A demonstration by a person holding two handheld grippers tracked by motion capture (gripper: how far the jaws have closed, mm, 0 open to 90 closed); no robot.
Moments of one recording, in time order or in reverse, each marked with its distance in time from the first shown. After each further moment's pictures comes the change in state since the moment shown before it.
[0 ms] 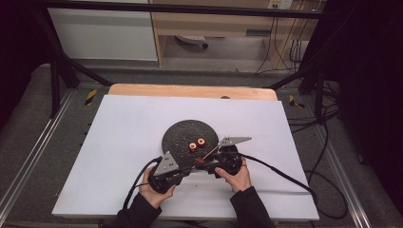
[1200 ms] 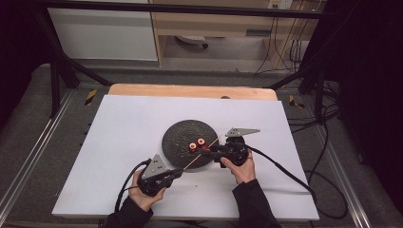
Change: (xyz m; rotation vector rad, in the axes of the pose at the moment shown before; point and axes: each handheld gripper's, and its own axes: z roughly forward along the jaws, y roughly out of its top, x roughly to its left) left arm 0.008 -0.013 -0.024 -0.023 0.009 -0.003; right arm -0.011 0.021 -0.019 -0.069 -0.036 0.014
